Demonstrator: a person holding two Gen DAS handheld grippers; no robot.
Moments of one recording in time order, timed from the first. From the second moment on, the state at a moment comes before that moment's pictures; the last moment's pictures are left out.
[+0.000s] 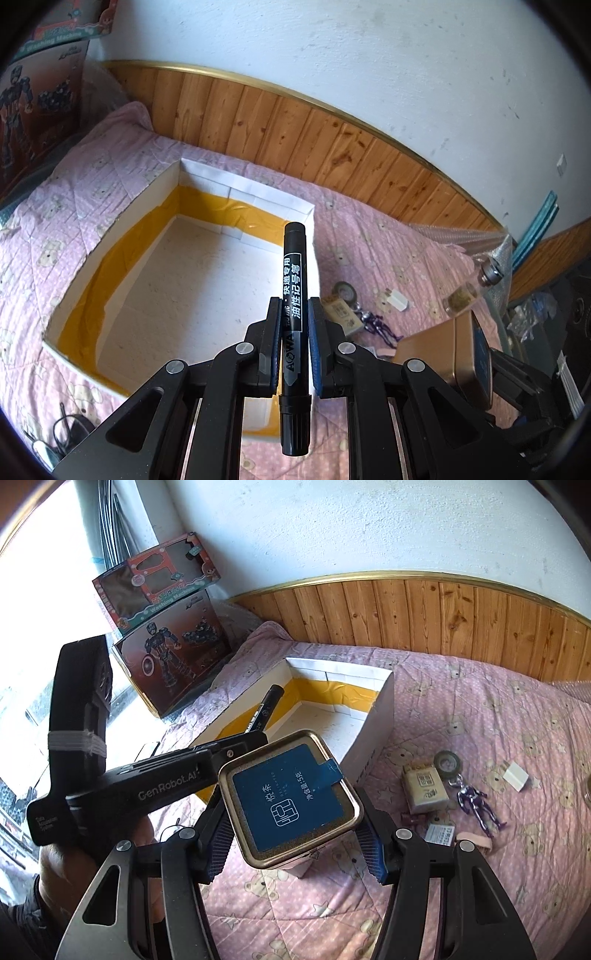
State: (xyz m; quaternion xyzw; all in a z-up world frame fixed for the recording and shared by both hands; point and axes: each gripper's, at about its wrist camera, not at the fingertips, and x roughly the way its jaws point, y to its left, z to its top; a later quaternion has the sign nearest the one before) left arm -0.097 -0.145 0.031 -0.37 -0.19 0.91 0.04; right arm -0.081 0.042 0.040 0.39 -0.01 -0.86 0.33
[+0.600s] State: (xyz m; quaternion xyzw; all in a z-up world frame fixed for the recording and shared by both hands) left arm -0.164 -0.181 0.015 -0.41 -0.21 0.89 0.02; right arm -0.142 0.004 0.042 0.40 0.02 -0.84 0.35
